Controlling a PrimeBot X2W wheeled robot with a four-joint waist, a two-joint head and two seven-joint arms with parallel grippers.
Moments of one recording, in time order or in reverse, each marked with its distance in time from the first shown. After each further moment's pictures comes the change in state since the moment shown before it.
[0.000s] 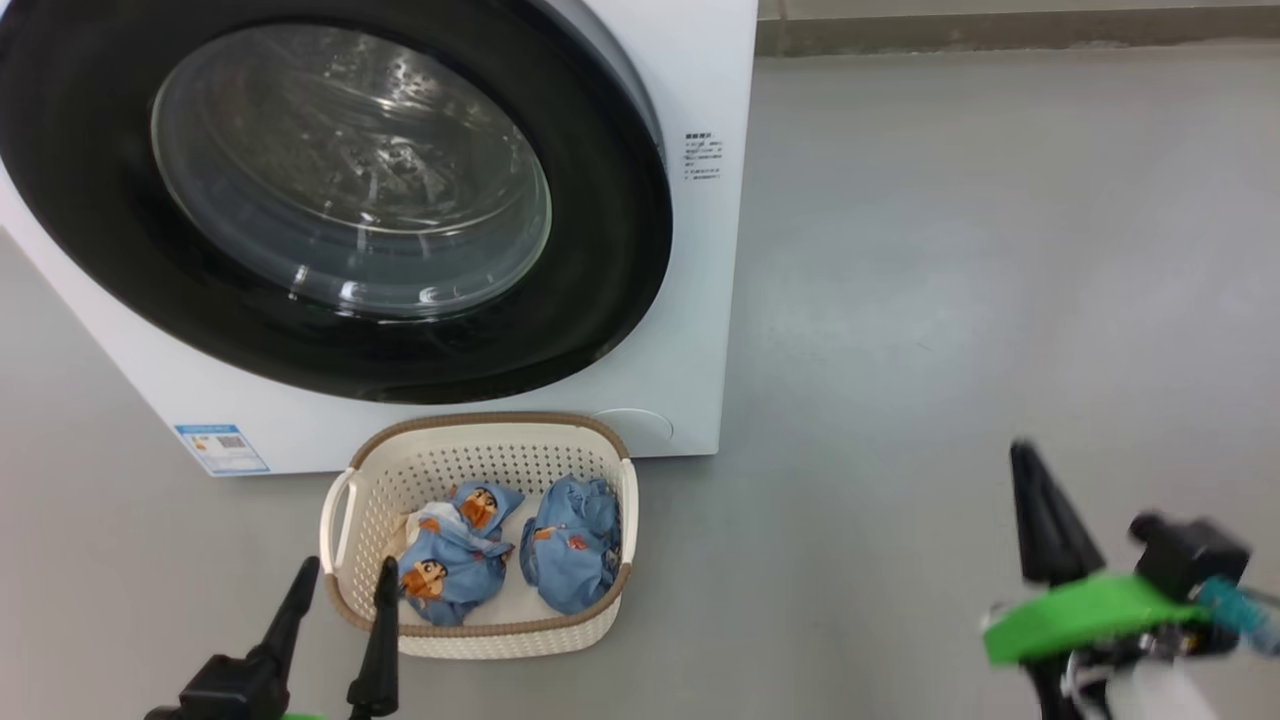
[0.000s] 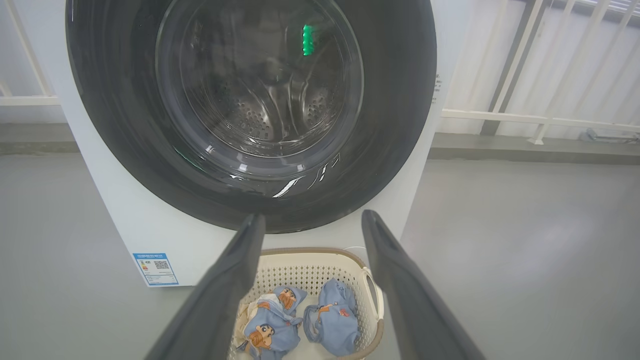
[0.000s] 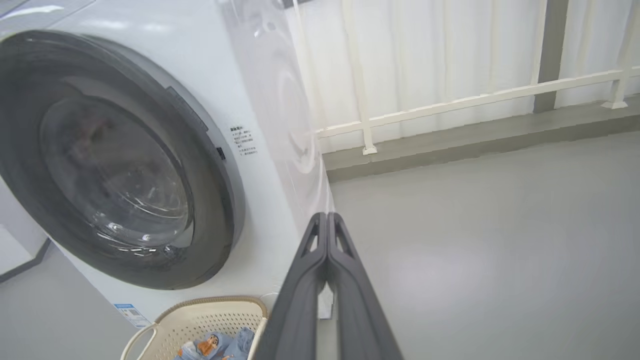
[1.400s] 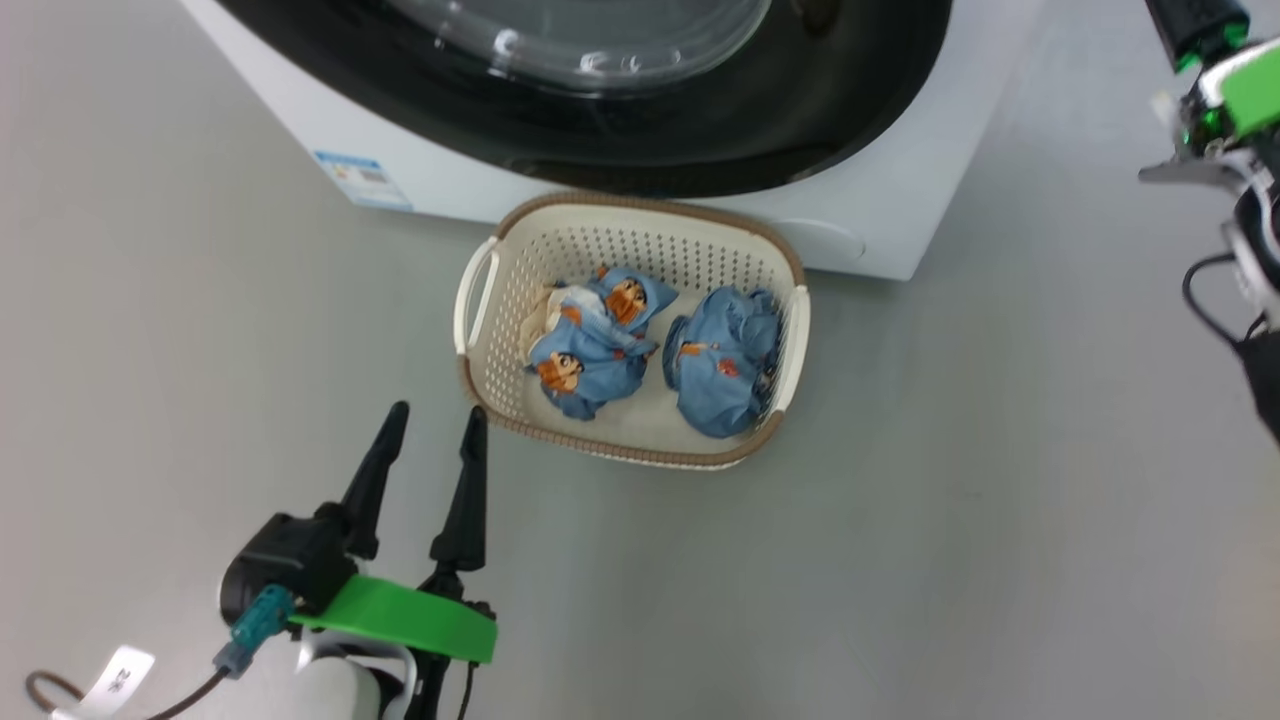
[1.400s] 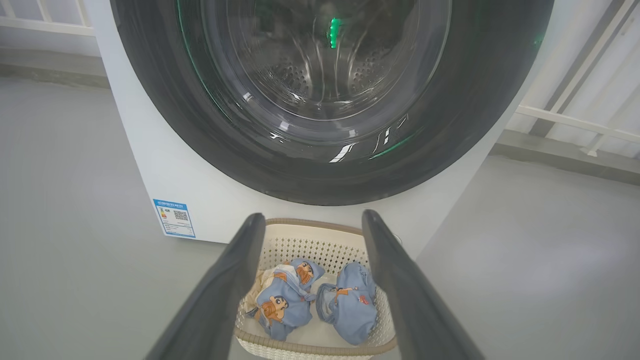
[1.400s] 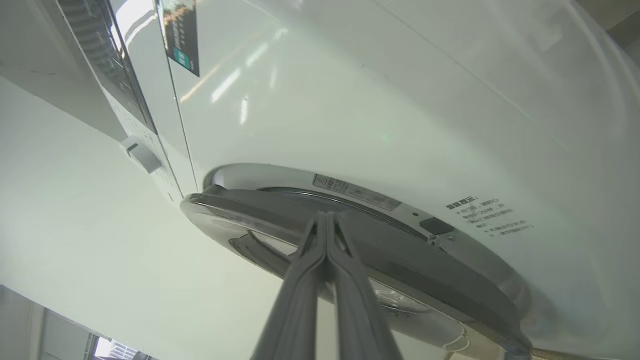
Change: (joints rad) left arm -0.210 -0.006 -0.203 -0.020 -0.177 0.046 0.000; right arm -0.824 -0.364 0.316 0.055 1.244 0.000 0.365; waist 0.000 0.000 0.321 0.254
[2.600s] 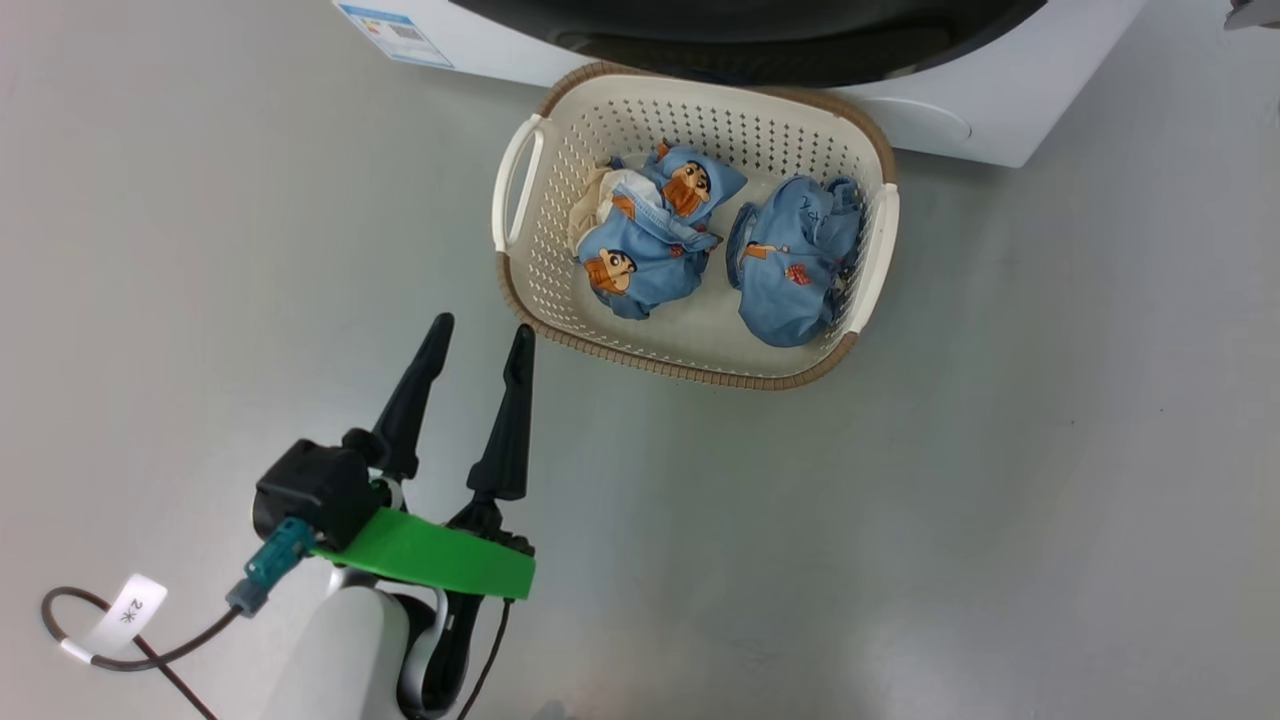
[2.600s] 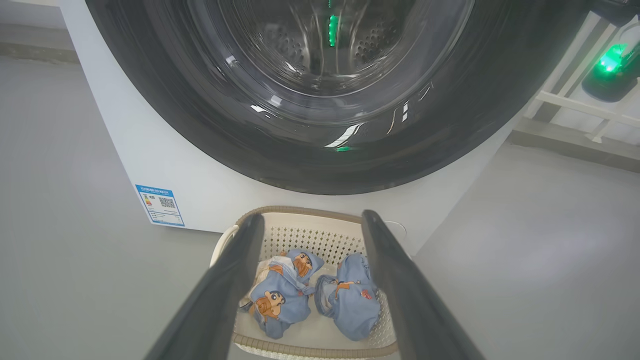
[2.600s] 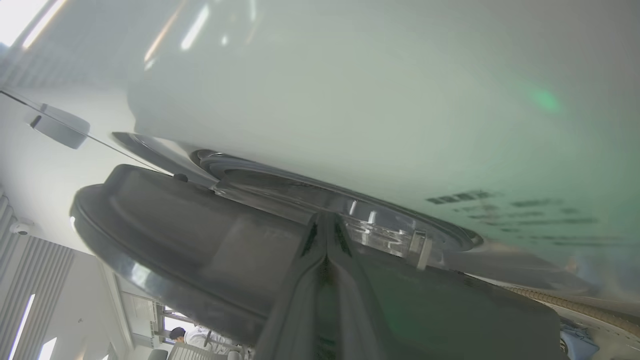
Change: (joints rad) left arm -0.120 -0.005 -0.088 -0.038 -0.061 0.022 0.000; right arm -0.270 0.004 -0.016 0.126 0.071 -0.001 0.343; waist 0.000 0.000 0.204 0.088
